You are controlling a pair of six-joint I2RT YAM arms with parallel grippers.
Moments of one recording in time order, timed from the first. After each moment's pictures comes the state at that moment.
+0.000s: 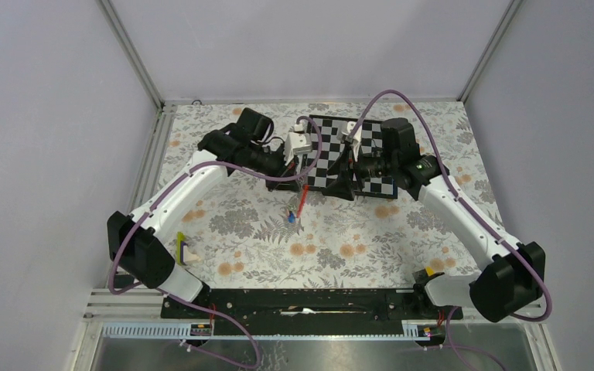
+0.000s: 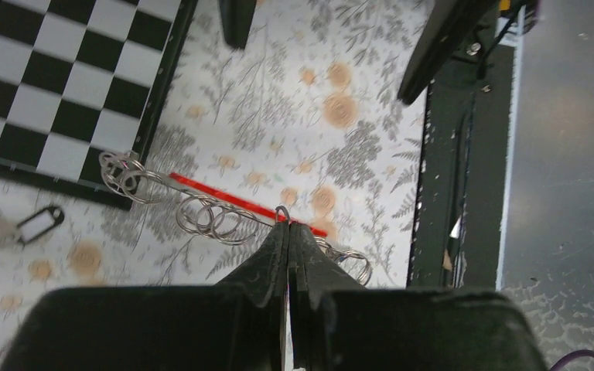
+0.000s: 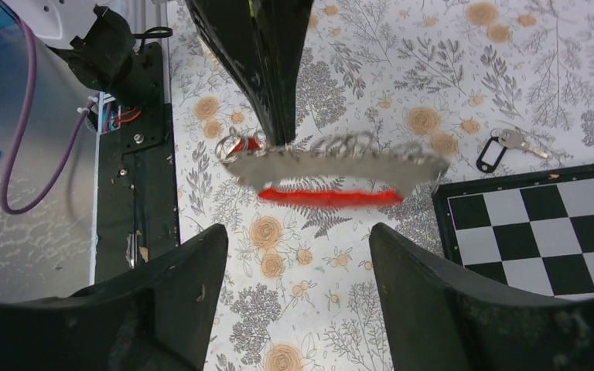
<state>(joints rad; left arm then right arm) -0.54 1.52 1.47 -0.91 0.78 0.51 0.44 1.31 1.14 -0.42 -0.92 -0.27</state>
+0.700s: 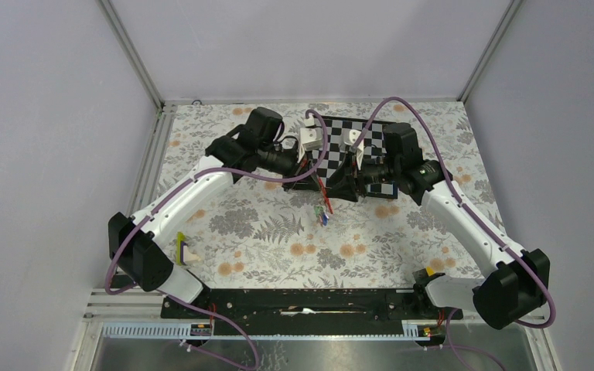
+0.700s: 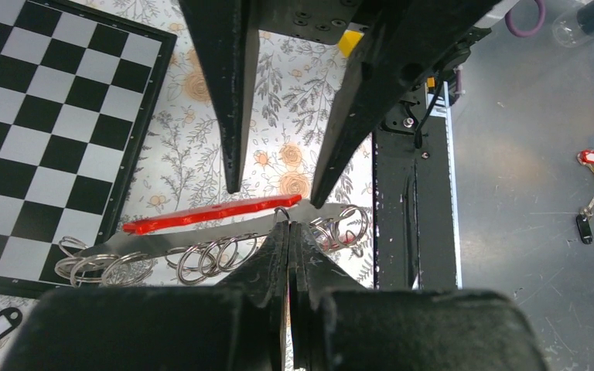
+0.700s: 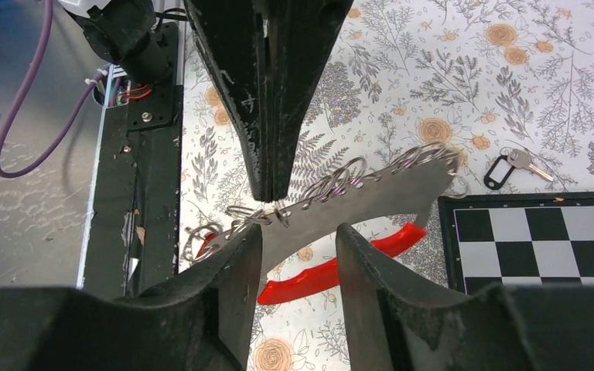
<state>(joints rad) -0.65 1.50 1.45 -0.65 0.89 0.29 0.44 1.26 1.09 -0.43 -0.99 -0.39</state>
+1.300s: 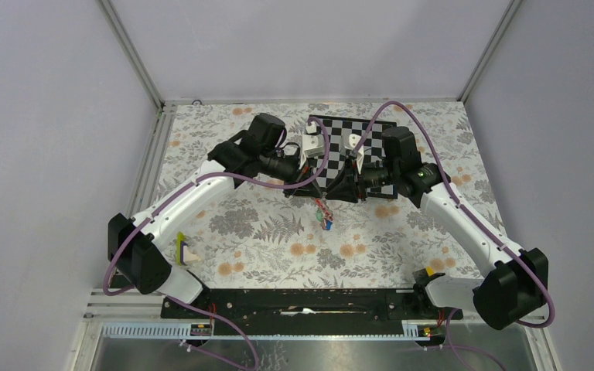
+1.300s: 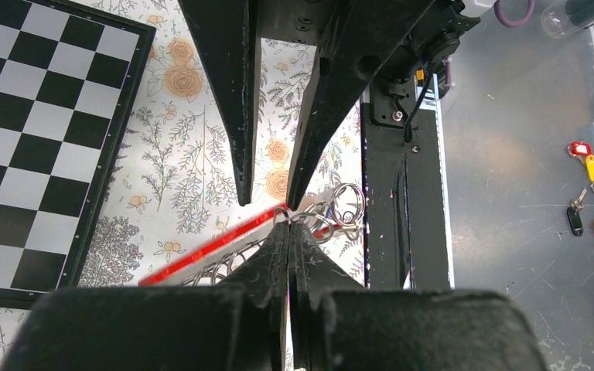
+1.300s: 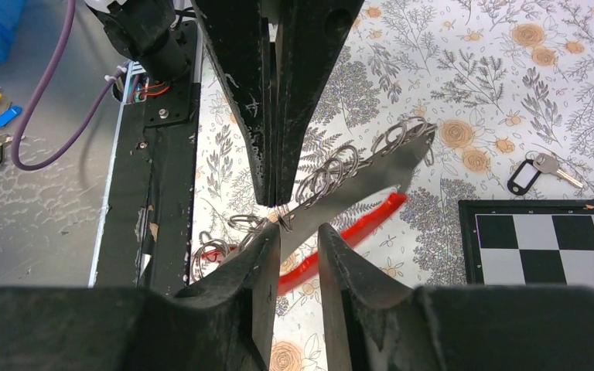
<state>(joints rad) -0.67 1.49 1.40 -0.63 0.89 0.28 0.44 1.25 1.05 -0.41 -1.04 -0.38</state>
